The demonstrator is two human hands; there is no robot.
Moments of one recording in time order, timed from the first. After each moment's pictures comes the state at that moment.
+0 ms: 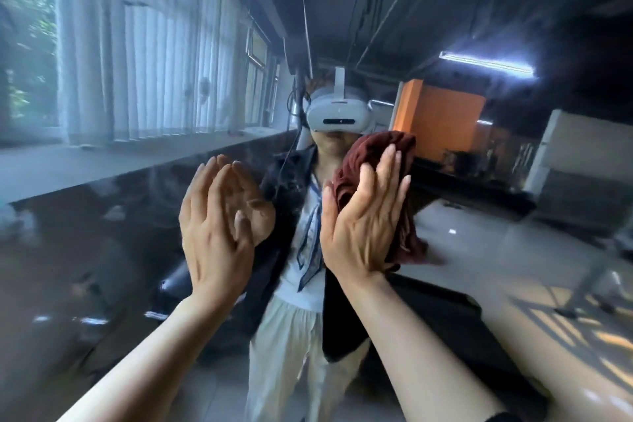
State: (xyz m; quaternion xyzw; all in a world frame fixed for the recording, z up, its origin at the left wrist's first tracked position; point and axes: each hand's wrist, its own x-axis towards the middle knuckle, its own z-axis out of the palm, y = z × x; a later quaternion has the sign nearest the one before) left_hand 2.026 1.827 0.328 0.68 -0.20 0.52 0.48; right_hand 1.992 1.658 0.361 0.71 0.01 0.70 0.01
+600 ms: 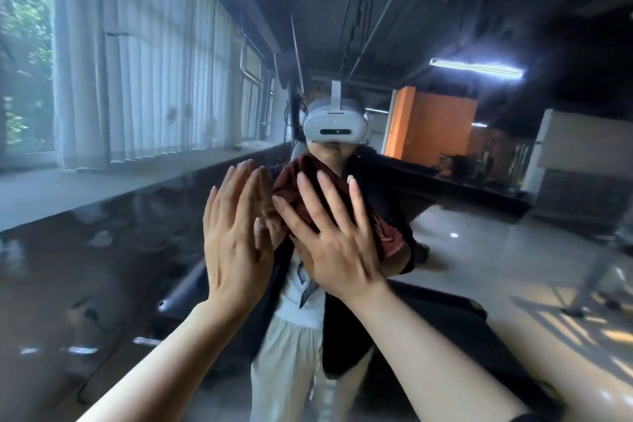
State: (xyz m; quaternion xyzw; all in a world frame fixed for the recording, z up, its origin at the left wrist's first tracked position) left_hand 2.027 1.795 0.348 0.66 -0.30 0.56 0.41; right_hand 1.984 1.638 0.364 0.76 0.14 0.60 0.23
